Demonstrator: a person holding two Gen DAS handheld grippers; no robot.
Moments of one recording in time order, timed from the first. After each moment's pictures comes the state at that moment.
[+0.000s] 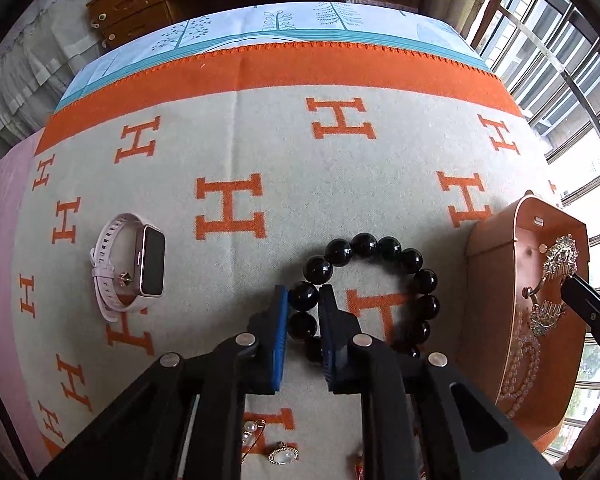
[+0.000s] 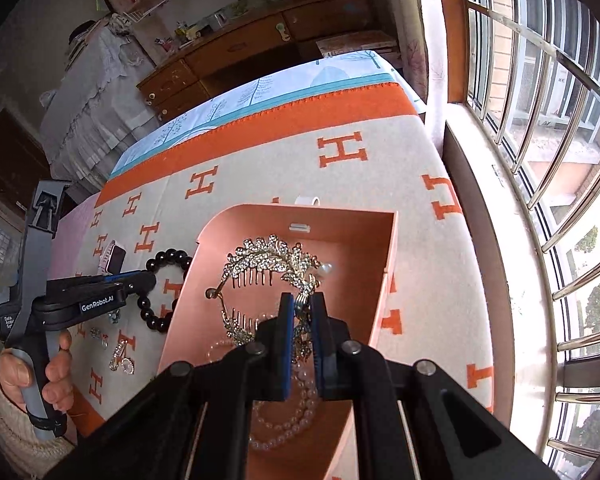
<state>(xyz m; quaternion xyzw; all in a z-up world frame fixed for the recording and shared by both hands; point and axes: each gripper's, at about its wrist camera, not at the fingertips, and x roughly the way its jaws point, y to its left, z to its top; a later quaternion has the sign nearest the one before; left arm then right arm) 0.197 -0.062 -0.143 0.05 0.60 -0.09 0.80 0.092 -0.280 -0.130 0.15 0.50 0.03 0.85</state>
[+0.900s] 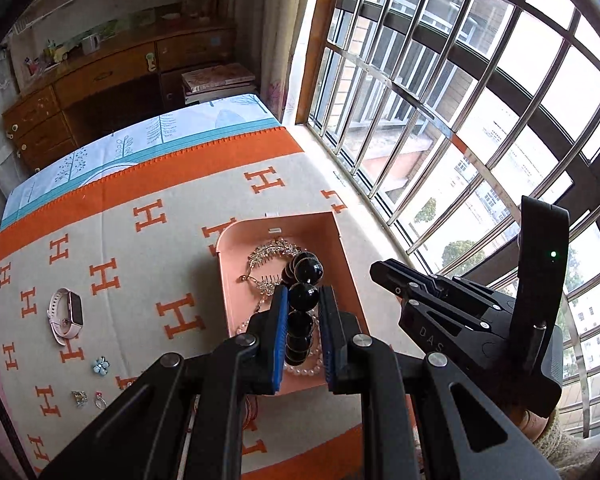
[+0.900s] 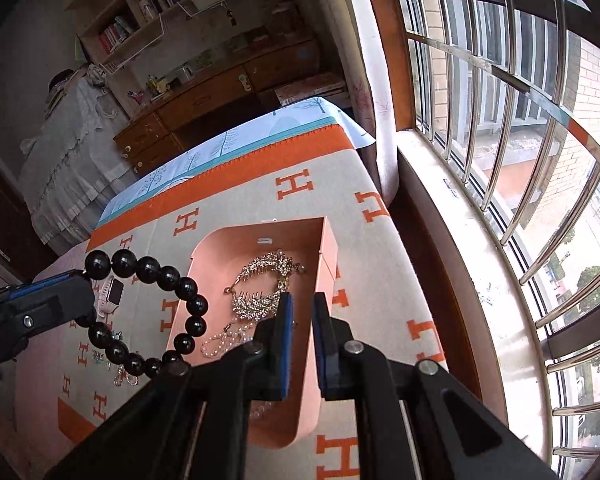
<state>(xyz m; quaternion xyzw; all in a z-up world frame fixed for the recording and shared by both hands) 0.074 -0.169 -0.021 0.07 0.49 -0.31 0.81 0.019 -0.302 -0.091 0.19 0.42 -0.06 0.89</state>
